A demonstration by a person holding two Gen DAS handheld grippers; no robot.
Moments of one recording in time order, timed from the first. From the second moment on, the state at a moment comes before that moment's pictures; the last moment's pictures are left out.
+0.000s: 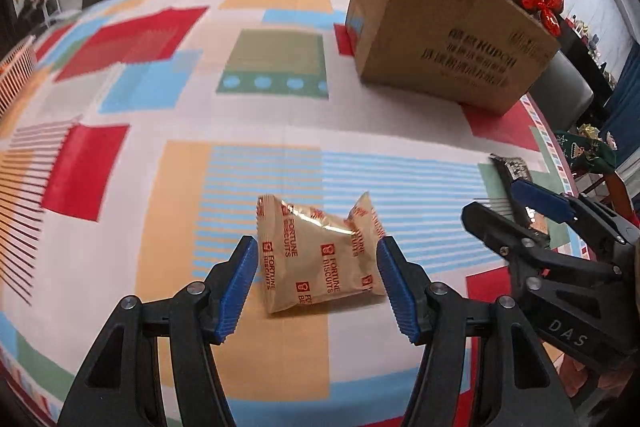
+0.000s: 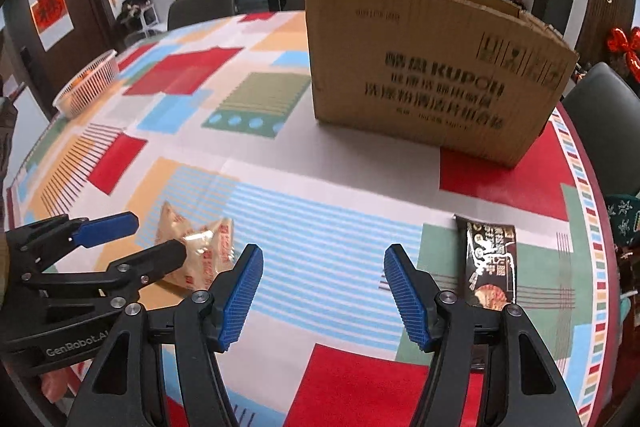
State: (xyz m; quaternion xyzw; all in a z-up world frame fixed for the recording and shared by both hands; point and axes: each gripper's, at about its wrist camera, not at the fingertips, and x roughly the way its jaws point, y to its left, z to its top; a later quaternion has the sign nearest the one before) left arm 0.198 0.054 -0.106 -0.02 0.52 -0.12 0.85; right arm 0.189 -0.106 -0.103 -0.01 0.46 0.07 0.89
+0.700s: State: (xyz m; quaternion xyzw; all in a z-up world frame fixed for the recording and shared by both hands) left arm 0.210 0.022 -0.112 -0.02 0.49 -0.16 0.86; right arm 0.194 -0.124 -0.116 -0.02 0.48 0.04 0.88
